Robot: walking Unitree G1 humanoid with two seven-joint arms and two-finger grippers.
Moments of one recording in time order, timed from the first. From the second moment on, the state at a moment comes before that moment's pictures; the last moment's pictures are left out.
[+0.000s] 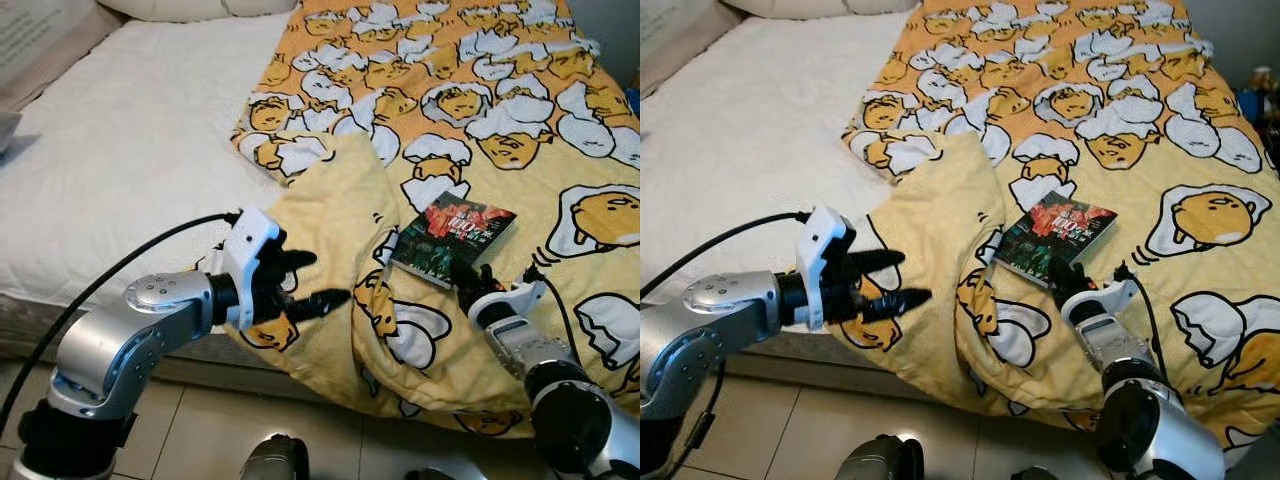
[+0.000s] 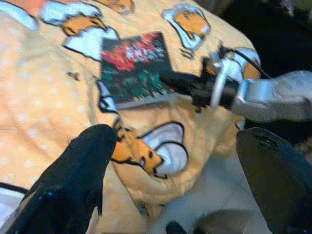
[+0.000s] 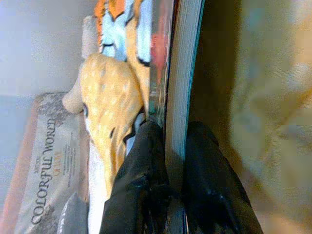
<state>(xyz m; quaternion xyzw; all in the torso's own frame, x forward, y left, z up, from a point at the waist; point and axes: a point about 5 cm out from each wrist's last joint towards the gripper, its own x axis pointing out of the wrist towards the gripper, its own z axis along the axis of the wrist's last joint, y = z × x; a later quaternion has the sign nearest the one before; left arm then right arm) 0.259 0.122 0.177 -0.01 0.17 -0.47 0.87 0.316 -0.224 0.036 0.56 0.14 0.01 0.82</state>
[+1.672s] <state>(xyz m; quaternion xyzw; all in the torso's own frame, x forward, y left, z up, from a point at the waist) 0.330 0.114 0.192 -0.49 0.05 -0.49 0.72 0.282 -0.173 0.159 0.42 0.05 0.50 0.76</state>
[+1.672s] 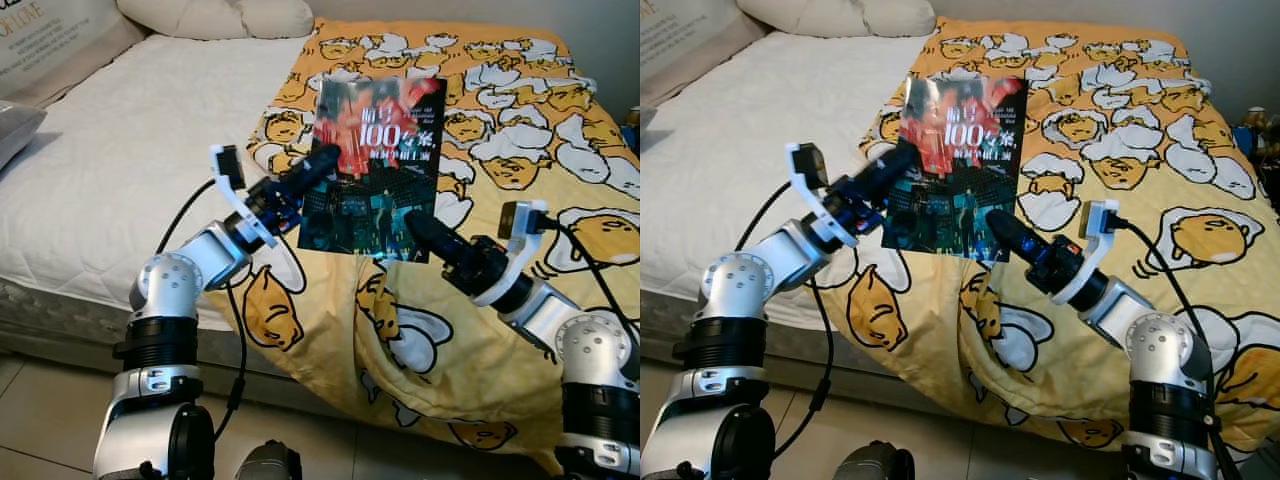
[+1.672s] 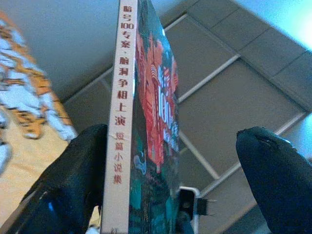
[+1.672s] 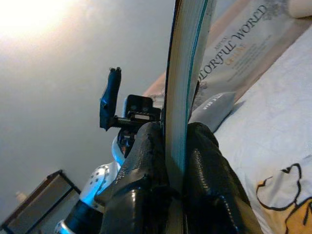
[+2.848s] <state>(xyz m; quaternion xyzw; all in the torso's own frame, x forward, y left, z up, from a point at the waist) 0.323 0.118 0.176 -0.46 0.04 -0.46 0.76 0.280 -0.170 0.157 0.41 0.07 0.49 0.76</state>
